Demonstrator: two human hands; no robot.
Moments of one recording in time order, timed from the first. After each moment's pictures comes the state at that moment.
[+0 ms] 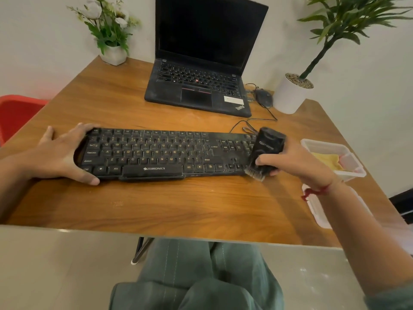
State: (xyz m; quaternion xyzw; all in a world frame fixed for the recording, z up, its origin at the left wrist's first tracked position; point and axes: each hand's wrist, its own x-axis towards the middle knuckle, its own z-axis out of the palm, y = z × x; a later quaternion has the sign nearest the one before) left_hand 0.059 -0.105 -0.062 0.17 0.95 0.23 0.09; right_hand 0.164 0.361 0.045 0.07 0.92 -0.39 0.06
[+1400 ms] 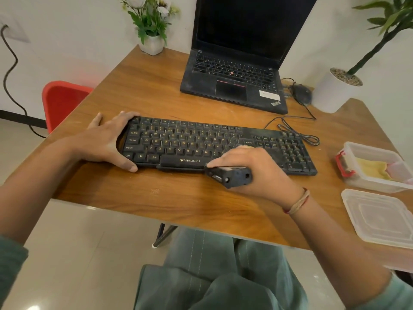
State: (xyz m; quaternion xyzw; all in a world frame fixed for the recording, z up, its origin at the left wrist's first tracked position) left_hand 0.072 -0.104 -0.047 0.19 0.94 0.23 0.15; right_hand 0.164 0.247 0.009 -0.34 0.91 -0.24 0.00
